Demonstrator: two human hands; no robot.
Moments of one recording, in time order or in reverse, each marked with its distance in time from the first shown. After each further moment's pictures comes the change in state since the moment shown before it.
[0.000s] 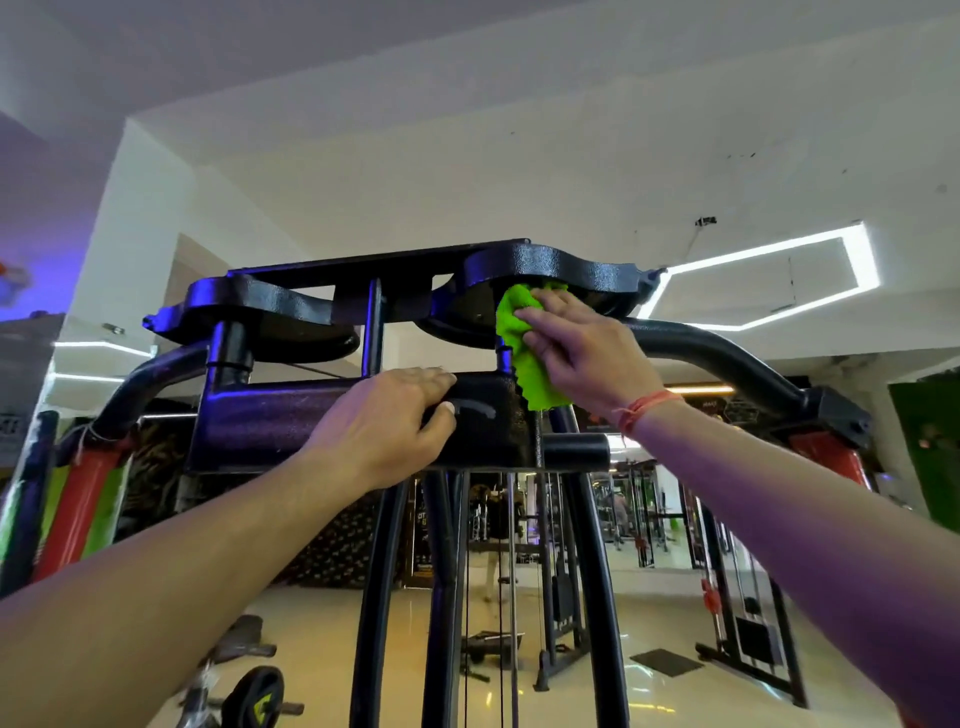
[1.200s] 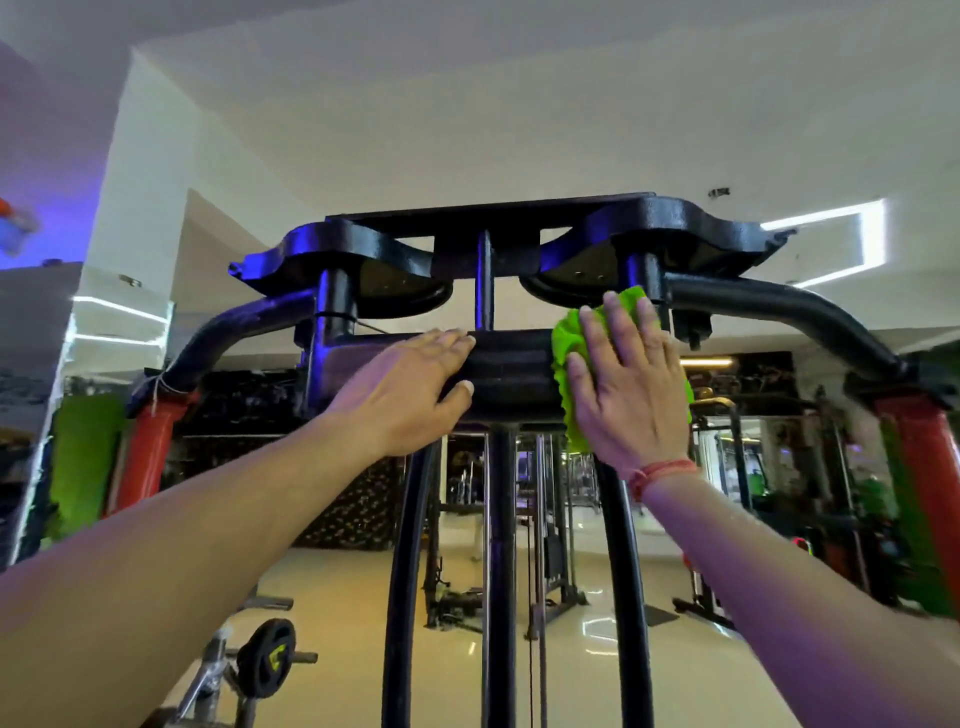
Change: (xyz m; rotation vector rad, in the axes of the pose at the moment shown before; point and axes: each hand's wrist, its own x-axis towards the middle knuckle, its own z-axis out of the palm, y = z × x) left_hand -0.049 -0.130 -0.013 0.011 -0.074 0.064; right_hand -0.037 -0.125 0.093 -0.422 0.038 0.362
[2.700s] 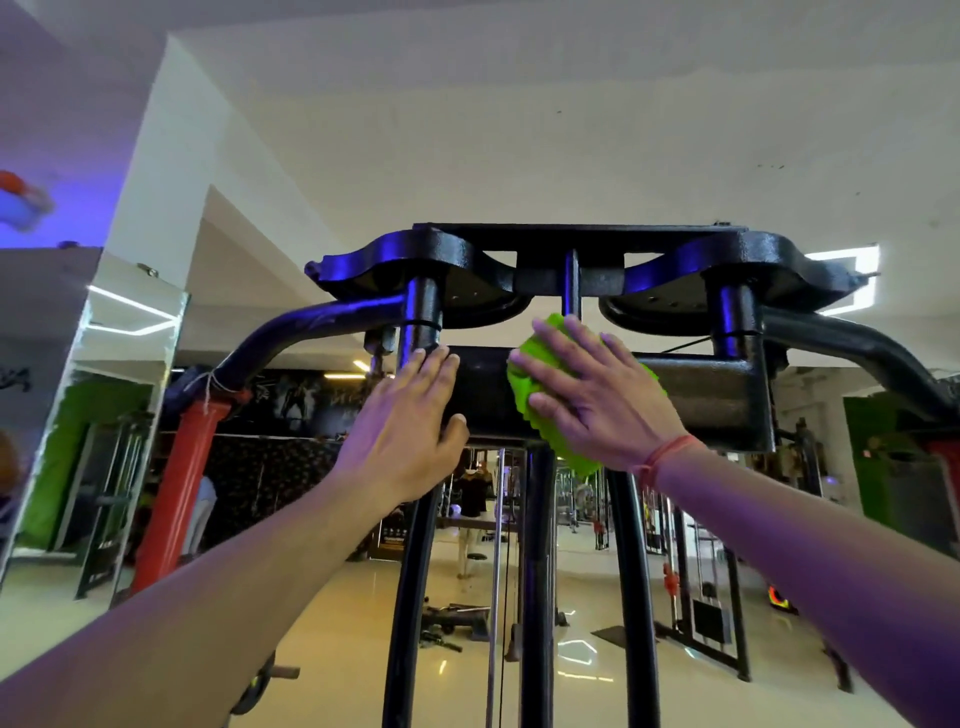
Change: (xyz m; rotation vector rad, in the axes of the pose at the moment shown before) left_hand -0.051 -0.102 0.034 -0.121 0.142 -0.147; right_hand 0.036 -0.100 0.009 -0.104 -0.295 -0.507
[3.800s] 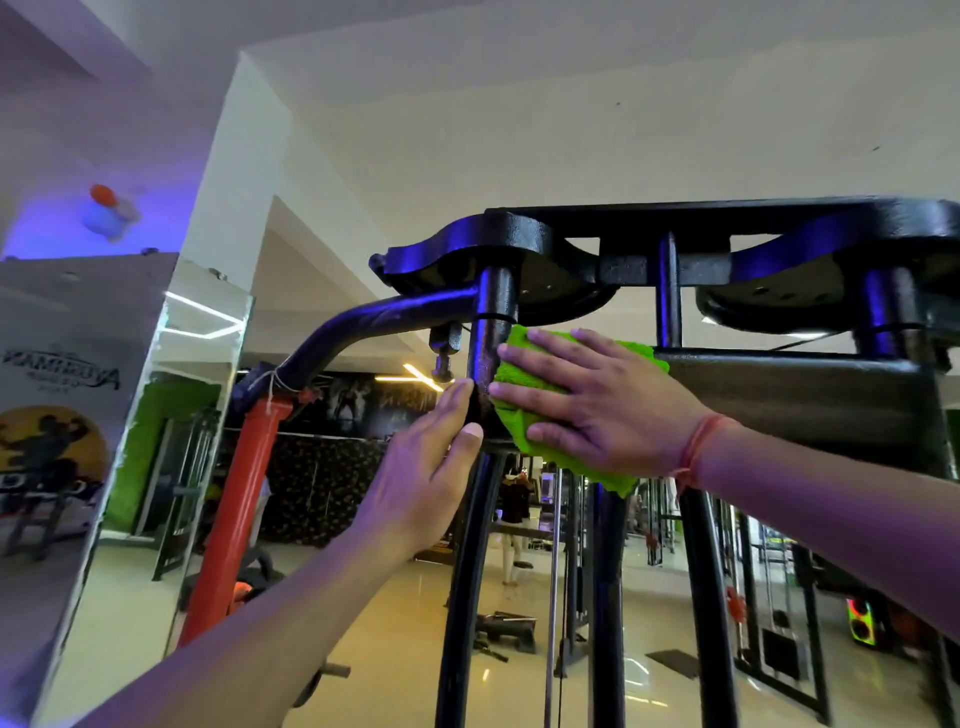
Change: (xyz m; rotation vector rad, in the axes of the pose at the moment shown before) left_hand -0.040 -0.048 0.011 -0.593 0.060 -0.160; right_hand 0.058 -0.053 0.013 -0.116 -0.025 -0.397
